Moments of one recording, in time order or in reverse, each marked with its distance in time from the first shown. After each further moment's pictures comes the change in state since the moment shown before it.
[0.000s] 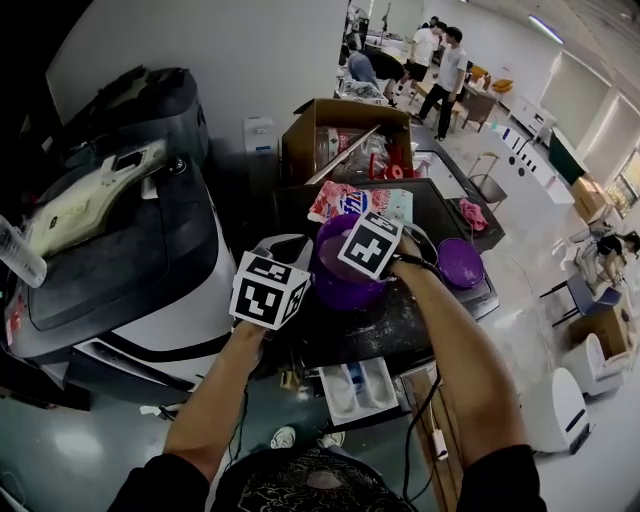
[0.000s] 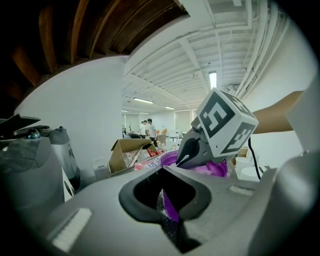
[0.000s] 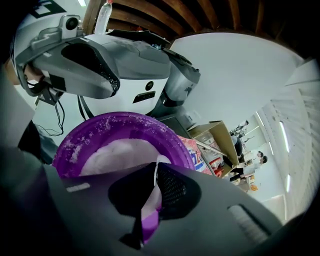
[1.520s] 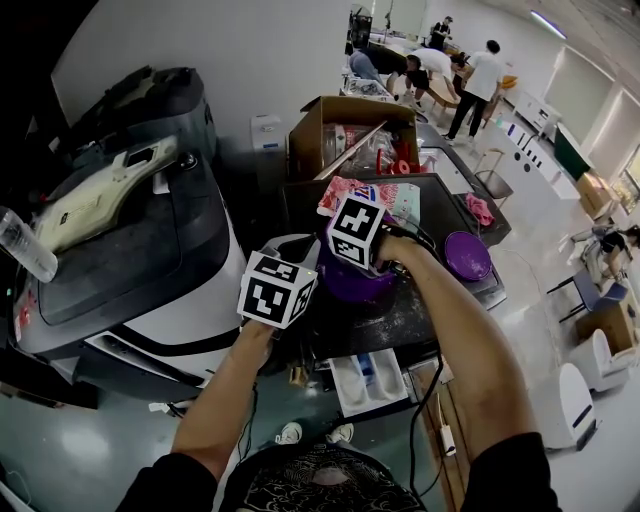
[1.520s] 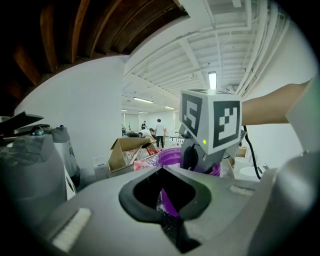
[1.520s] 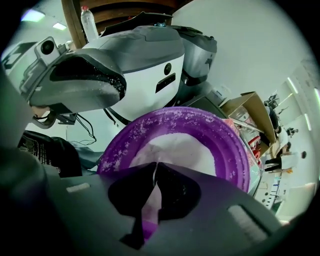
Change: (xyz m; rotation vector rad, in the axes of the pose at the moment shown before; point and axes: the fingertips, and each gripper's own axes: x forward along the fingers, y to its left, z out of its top) left arm -0.014 -0.006 -0.008 -0.005 0.006 -0.007; right arm -0.002 0.064 -0.005 0.103 0.210 0.381
